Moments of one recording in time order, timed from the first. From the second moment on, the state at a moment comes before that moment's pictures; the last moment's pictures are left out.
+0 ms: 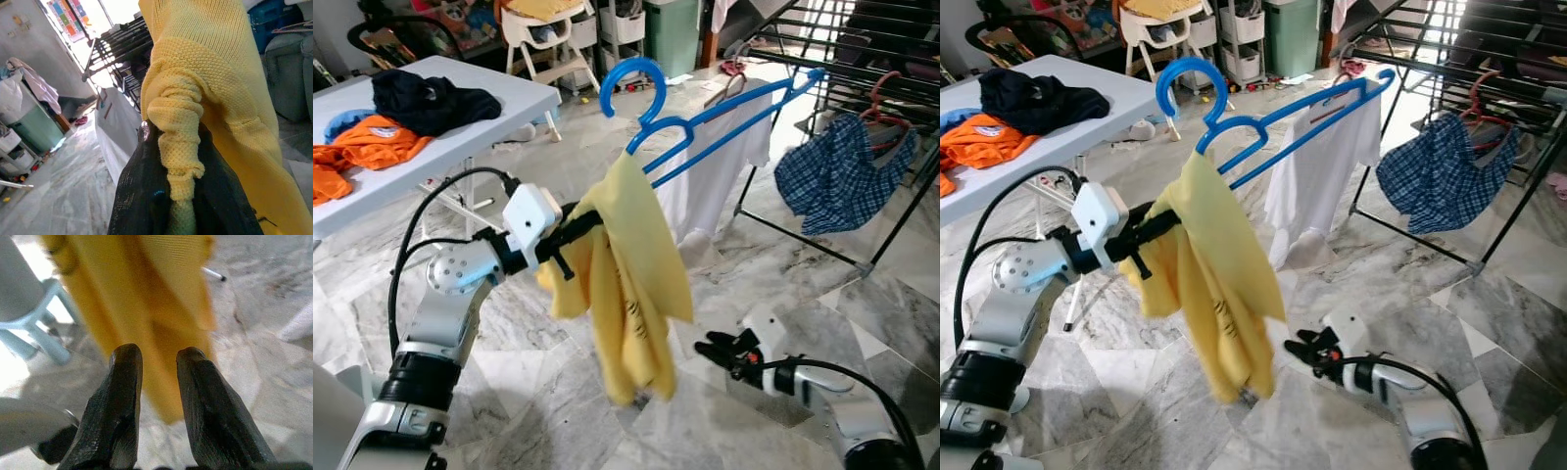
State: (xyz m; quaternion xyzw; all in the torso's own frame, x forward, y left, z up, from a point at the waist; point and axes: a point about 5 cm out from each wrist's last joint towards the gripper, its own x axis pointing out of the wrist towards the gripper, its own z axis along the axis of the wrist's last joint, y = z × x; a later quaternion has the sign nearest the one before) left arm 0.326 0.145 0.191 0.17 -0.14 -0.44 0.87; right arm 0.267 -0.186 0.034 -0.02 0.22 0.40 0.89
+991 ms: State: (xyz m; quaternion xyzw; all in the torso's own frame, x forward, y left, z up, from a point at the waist) left arm 0.318 0.122 0.192 0.13 -0.15 -0.46 0.87; right arm 0.286 -0.157 0.049 0.04 0.16 0.37 0.91
